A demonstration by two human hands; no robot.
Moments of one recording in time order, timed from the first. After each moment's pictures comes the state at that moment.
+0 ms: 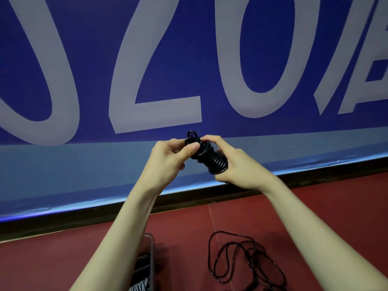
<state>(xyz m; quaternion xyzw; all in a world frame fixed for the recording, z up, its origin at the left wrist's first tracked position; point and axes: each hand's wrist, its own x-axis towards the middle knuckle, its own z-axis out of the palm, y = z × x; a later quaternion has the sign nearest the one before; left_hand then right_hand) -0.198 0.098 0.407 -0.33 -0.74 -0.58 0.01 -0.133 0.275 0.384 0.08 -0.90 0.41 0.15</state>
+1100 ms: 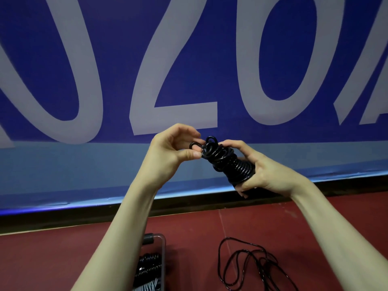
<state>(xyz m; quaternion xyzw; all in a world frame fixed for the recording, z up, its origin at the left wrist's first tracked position) -0.206 0.065 0.427 -0.38 -0.67 -0.63 0.02 -0.124 0.286 0.395 0.18 -0.81 0.56 0.00</state>
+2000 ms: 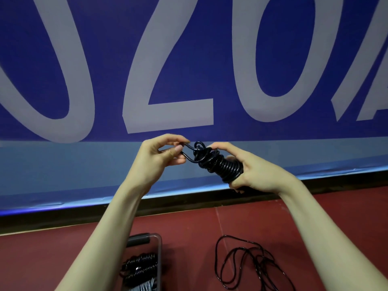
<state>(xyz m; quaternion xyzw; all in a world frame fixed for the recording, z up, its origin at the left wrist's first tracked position) -0.227 0.061 0.411 -0.32 -0.71 -0.63 0.00 -0.138 0.281 0.393 0.10 -0.87 0.47 0.03</state>
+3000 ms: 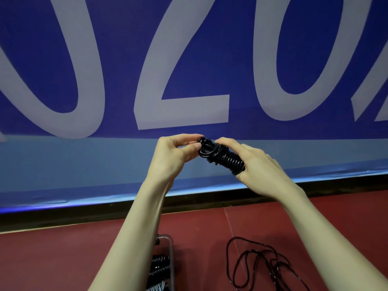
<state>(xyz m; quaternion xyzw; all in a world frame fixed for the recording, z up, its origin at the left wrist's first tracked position) -0.254 0.058 0.402 -0.23 -0.67 -0.70 -0.04 -0.171 0.235 0.380 -0.01 -0.96 0.18 0.20</state>
